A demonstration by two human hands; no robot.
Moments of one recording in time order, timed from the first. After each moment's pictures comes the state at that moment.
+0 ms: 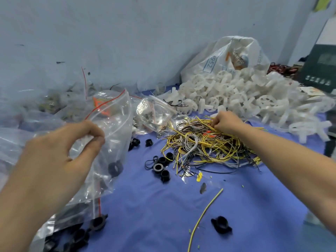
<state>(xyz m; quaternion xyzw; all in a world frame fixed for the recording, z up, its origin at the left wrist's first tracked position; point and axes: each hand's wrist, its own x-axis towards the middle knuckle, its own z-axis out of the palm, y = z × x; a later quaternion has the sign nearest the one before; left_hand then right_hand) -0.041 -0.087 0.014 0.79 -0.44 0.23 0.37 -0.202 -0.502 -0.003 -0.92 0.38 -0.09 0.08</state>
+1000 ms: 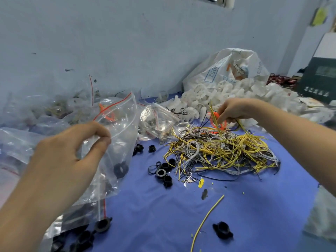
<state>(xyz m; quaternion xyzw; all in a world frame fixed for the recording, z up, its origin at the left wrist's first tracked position) -0.080 -0.088 0.039 0.77 -0.43 0.21 0.43 -0.203 -0.494 0.080 -0.89 0.39 0.00 0.24</state>
